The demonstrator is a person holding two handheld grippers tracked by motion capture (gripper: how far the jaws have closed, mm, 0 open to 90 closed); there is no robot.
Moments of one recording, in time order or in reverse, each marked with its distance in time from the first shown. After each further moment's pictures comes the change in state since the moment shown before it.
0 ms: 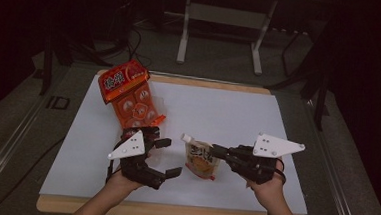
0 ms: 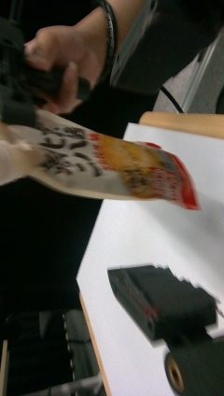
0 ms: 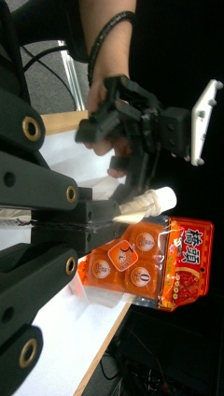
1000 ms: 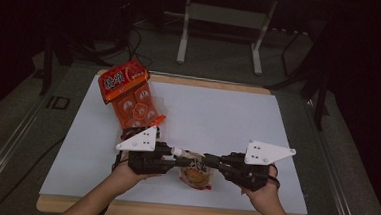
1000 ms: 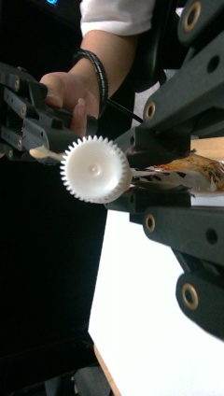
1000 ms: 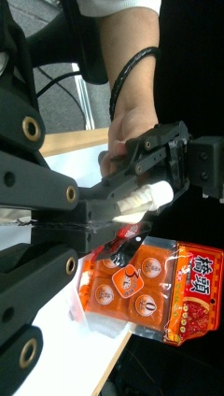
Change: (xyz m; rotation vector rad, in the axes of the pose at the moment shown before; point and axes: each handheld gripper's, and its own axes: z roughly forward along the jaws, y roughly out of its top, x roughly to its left) left arm 0.001 0.023 0.017 0.075 -0.190 0.114; right arm 0.013 -0.004 0.009 0.026 0.067 -0.007
